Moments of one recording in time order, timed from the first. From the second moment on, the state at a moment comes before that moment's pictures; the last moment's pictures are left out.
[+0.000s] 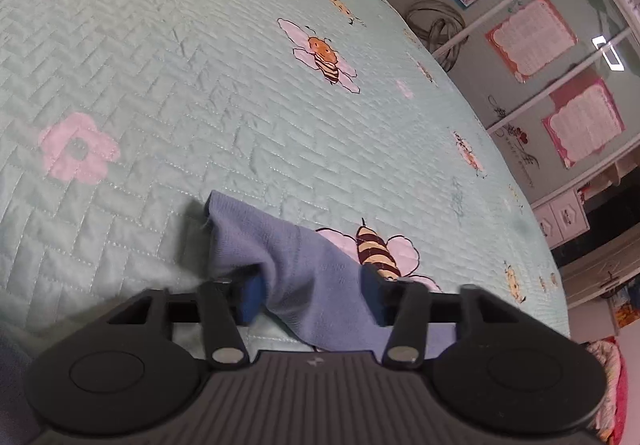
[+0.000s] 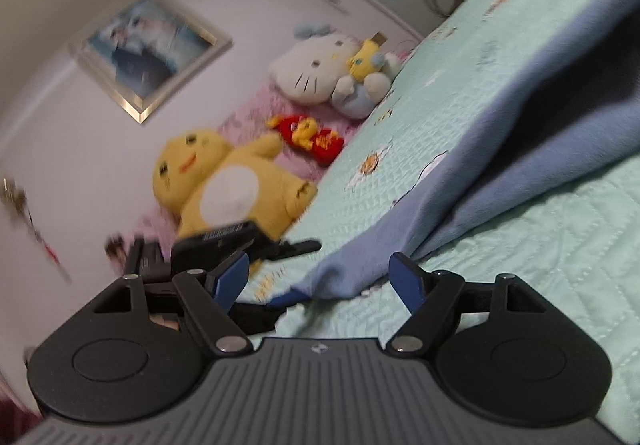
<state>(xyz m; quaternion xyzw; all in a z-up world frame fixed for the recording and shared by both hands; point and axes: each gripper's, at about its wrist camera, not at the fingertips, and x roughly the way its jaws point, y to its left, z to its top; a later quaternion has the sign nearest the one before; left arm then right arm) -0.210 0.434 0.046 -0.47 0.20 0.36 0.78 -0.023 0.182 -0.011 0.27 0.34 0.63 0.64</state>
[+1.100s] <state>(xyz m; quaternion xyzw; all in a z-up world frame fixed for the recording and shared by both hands) -0.050 0.475 0.268 -0.23 0.14 0.41 0.87 -0.022 0.173 -0.014 0.28 0.33 0.62 0.65</state>
